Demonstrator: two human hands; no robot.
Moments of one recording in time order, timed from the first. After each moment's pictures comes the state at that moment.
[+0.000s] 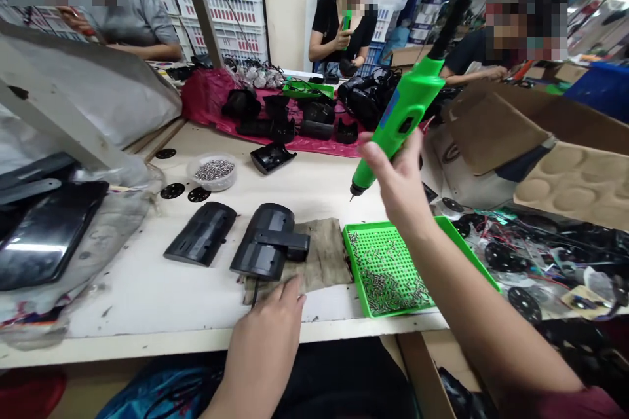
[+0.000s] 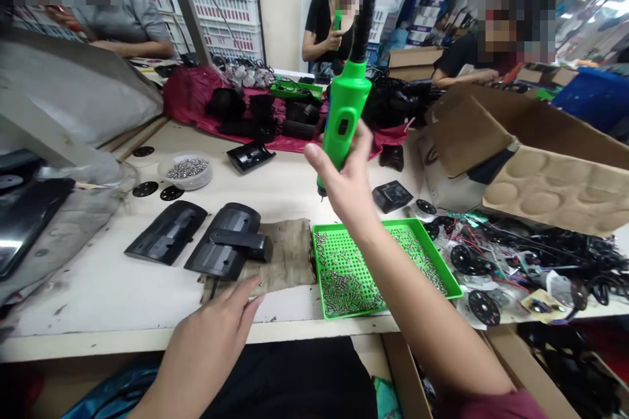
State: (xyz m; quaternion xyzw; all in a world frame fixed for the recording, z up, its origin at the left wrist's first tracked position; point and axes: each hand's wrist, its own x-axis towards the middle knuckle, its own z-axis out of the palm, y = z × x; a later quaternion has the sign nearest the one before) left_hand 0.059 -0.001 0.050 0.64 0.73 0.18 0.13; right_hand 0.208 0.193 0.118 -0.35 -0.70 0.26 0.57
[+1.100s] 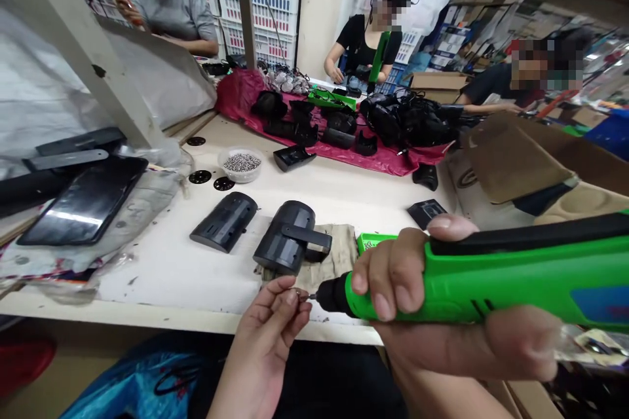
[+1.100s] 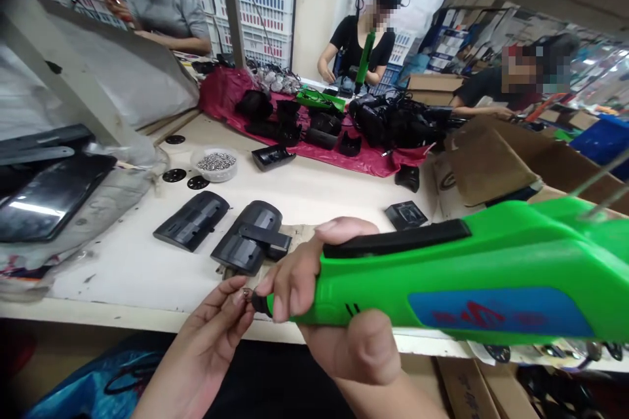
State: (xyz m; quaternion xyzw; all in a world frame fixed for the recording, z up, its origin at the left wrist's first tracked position) left_hand 0.060 -0.014 0.060 -0.07 0.46 0.66 0.58; right_hand 0.172 0.061 0.140 -0.09 -0.47 0.64 0.61
